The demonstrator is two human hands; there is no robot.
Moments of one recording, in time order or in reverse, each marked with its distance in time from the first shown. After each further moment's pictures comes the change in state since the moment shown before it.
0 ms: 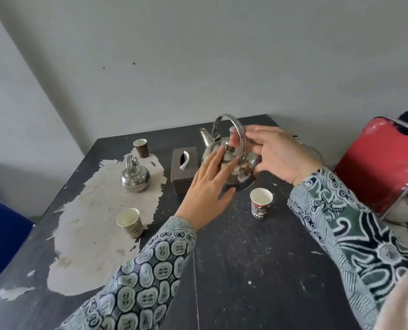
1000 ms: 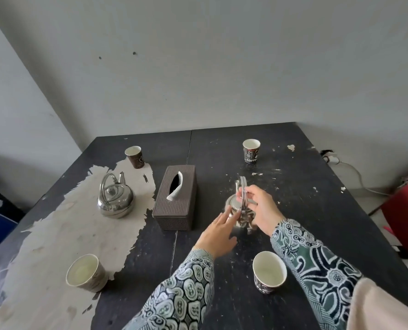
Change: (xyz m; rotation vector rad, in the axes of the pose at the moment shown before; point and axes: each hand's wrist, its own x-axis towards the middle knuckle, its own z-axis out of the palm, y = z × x) left_hand 0.134 -0.115 0.185 -0.121 -0.490 -0.452; right_hand 0.223 0.160 -0.117 0.127 0.340 0.377
